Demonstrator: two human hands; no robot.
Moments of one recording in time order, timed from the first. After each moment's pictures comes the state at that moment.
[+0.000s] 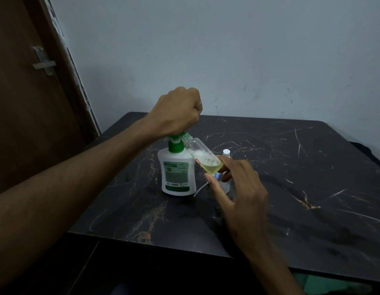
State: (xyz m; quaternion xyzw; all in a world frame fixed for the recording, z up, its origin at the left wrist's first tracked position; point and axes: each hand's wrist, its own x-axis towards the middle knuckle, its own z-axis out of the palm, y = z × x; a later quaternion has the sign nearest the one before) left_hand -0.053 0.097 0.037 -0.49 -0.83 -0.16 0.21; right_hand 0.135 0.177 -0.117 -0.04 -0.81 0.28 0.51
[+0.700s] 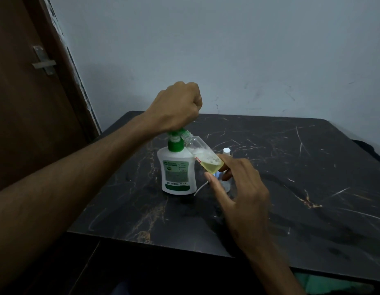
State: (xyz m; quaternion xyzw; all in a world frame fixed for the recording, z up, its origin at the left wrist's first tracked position) left_hand -0.048 0.096 0.043 -0.48 -0.83 -0.18 0.20; right_hand 0.134 0.178 -0.118 -0.04 -0.81 0.28 0.51
